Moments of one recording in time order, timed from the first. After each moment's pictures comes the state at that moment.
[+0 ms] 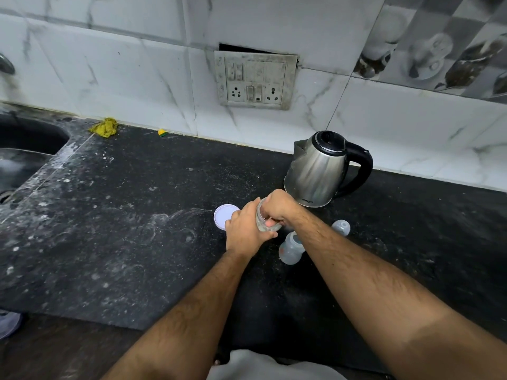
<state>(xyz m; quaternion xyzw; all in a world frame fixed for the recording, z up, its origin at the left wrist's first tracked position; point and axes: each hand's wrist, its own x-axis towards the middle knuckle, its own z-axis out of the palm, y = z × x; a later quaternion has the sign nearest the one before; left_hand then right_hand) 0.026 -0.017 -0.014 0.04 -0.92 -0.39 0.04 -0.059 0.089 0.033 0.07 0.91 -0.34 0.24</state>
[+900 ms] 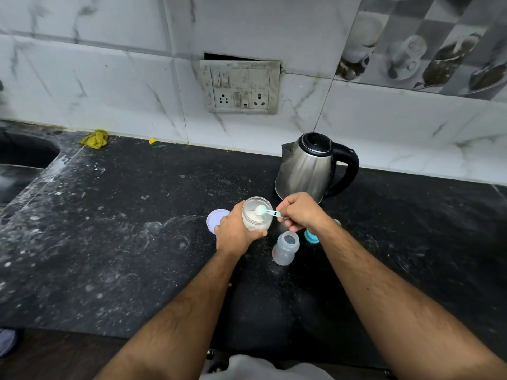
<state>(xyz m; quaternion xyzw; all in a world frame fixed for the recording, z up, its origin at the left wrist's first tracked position) 0.018 -0.025 -0.015 0.09 -0.90 -0.43 0.00 -0.013 0.144 0.076 0.10 0.86 -0.46 0.20</state>
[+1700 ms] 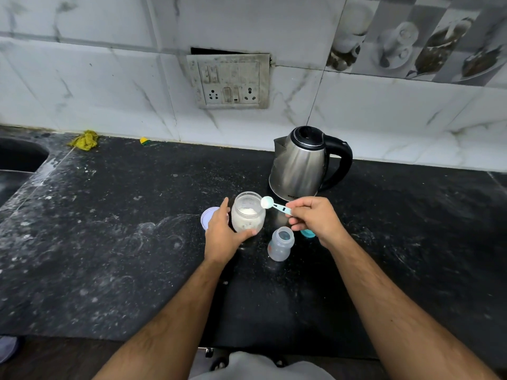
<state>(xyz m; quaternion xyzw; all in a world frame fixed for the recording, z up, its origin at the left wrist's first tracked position) 0.033 -0.036 -0.027 0.09 -0.84 -0.53 0.01 0.021 0.180 0.068 0.10 0.77 -0.62 0.09</state>
